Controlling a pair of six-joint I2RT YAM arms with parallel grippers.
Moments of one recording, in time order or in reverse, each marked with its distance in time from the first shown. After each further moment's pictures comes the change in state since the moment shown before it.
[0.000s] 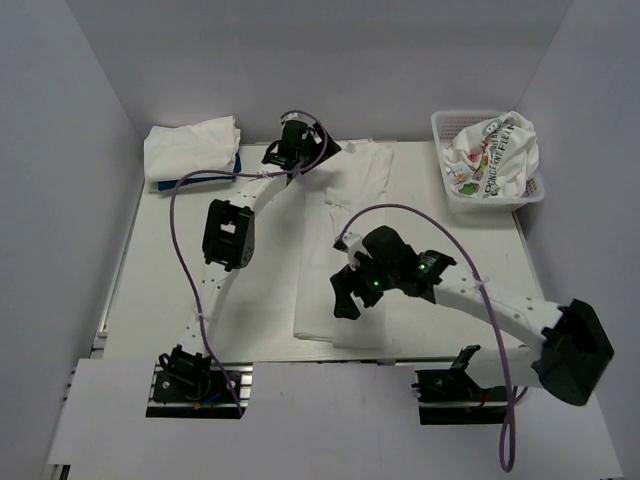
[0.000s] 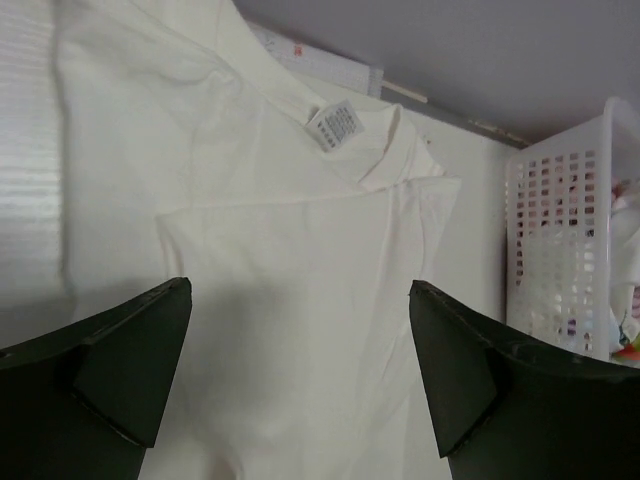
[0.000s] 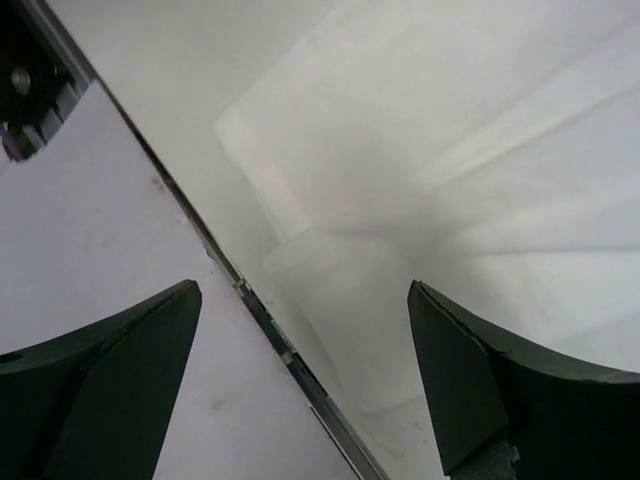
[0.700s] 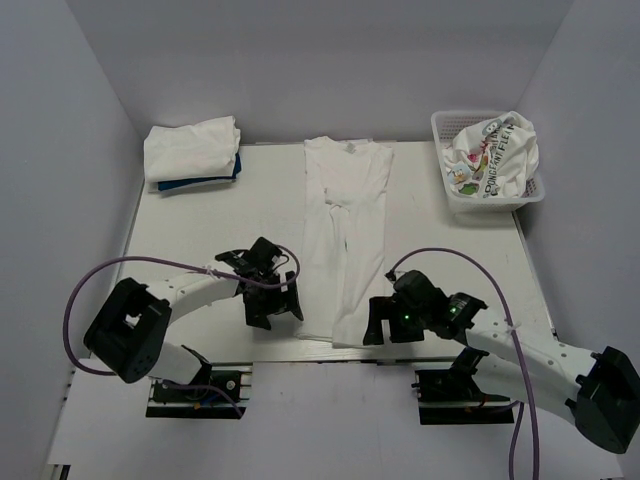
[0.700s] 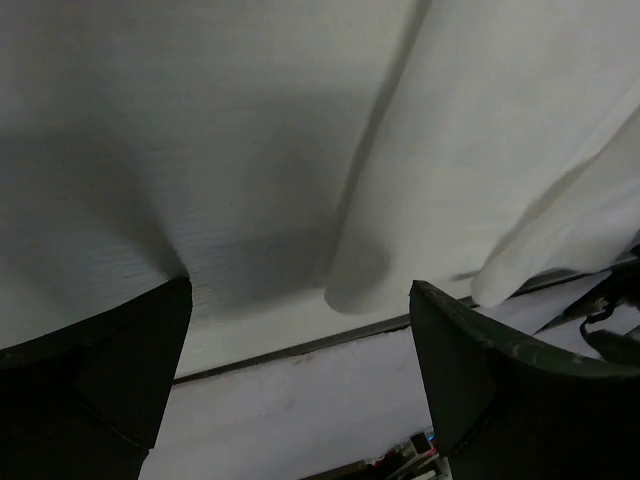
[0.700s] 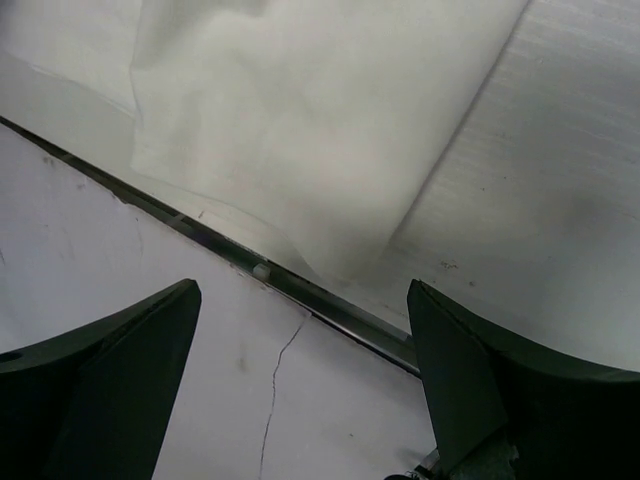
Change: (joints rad) left arm -0.201 -1.242 -1.637 -0.434 0.134 0.042; right arm -0.008 -0.387 -0.422 -0.069 0.169 0.550
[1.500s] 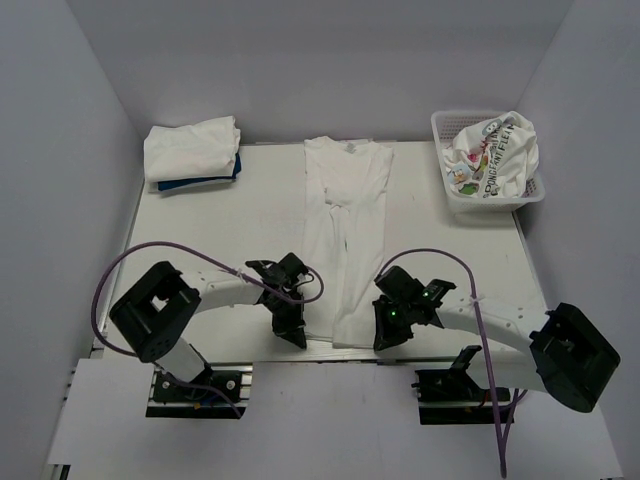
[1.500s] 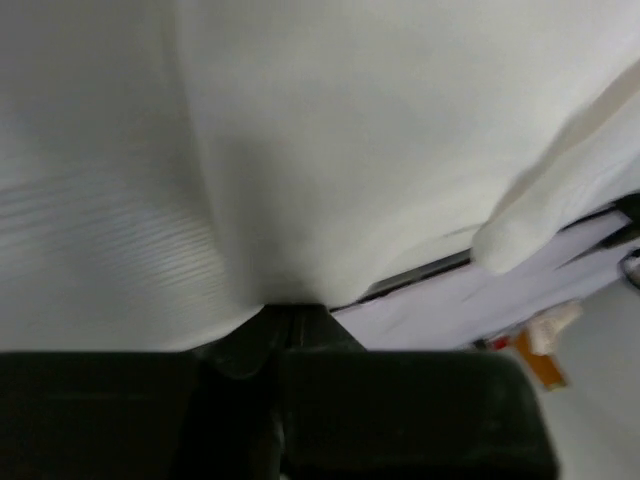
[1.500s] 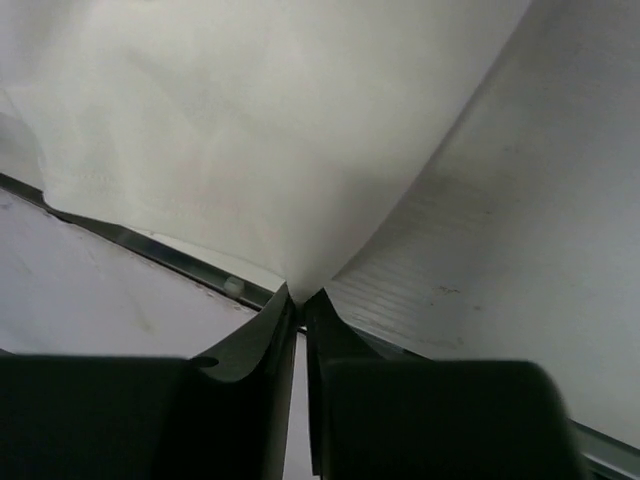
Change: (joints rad) left arm -0.210 0.126 -0.015 0.034 0.147 -0.100; right arm -0.001 0.300 0.068 0.007 -0.041 0.019
